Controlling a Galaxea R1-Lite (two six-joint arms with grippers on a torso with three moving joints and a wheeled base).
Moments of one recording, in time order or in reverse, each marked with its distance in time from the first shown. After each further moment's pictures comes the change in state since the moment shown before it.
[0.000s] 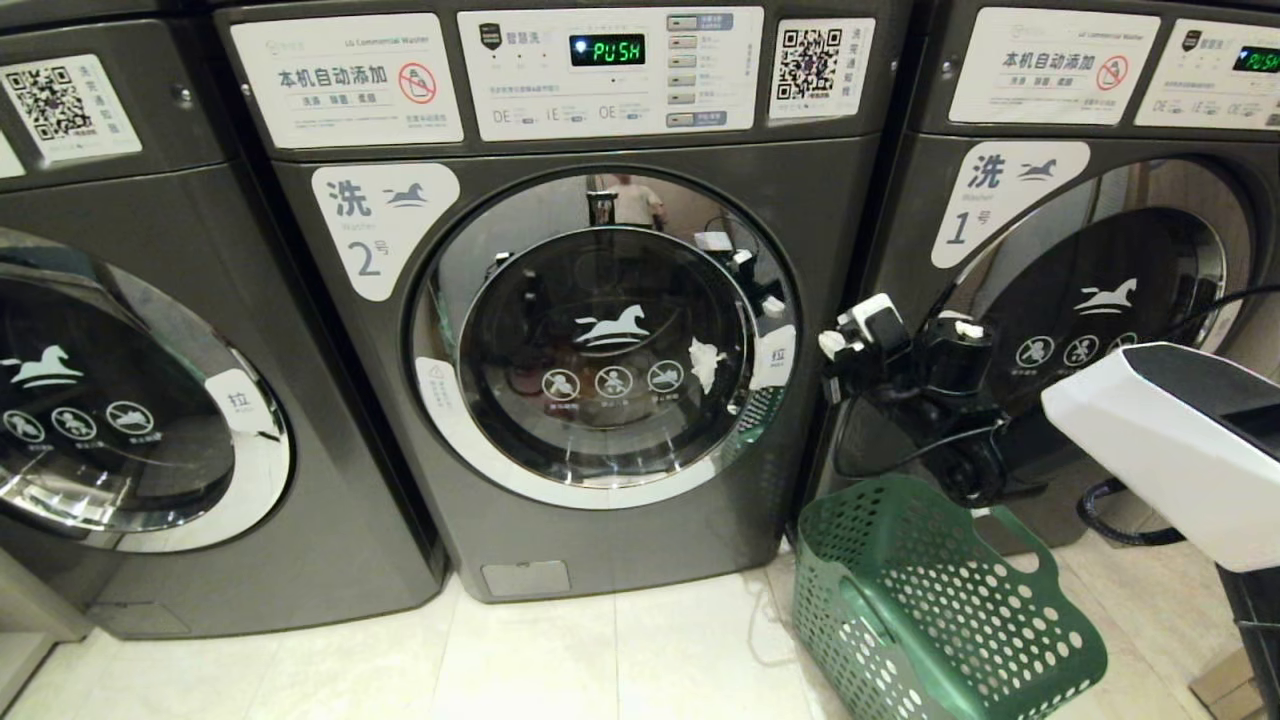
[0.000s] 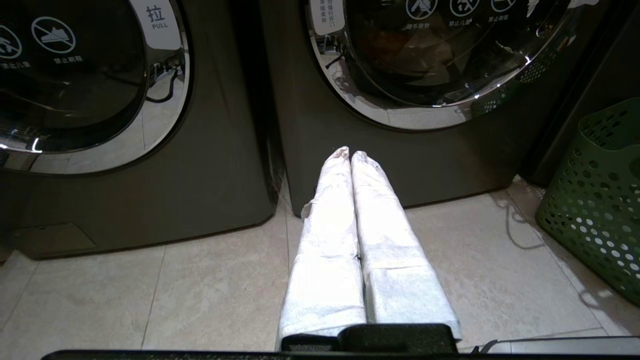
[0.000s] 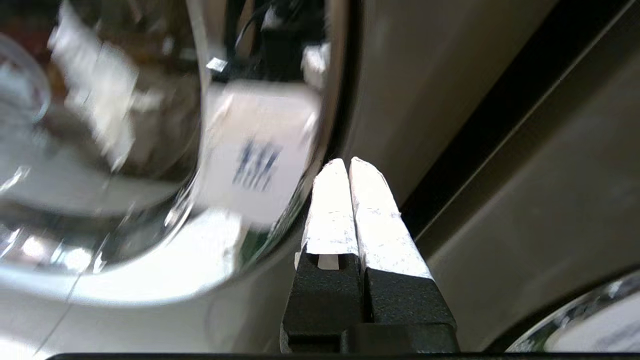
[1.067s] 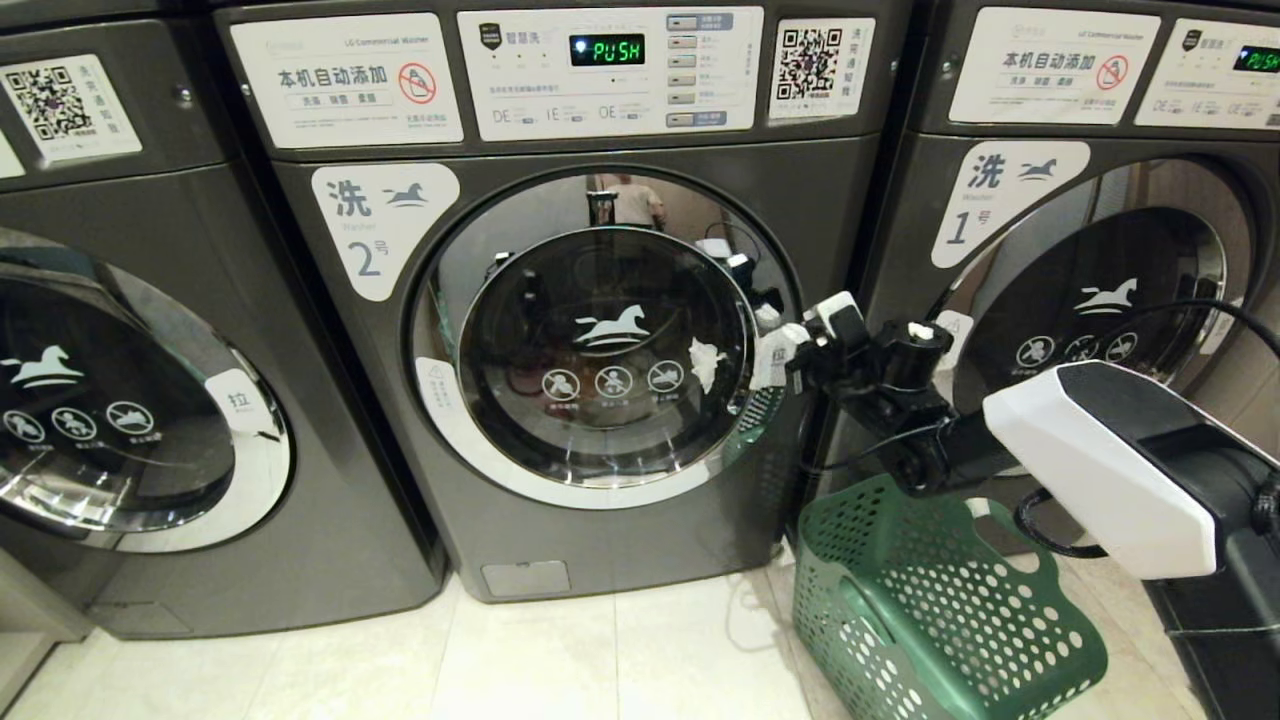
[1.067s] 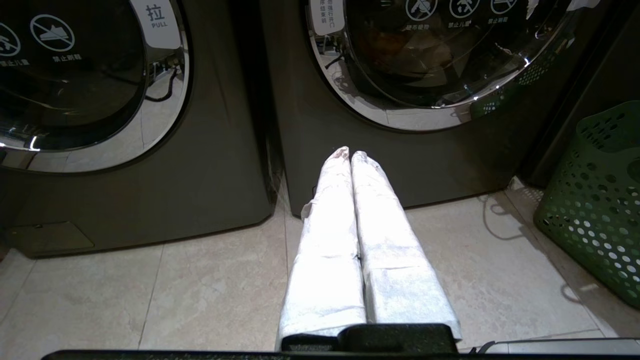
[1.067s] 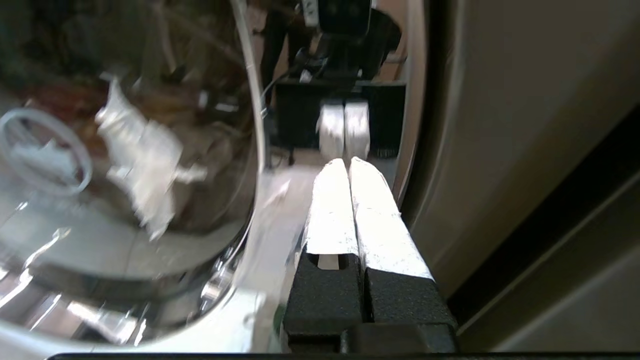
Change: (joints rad) left arm 0.000 0.000 0.000 -0.002 0.003 -0.009; right arm 0.050 0.141 -0.270 0.041 0.019 0.050
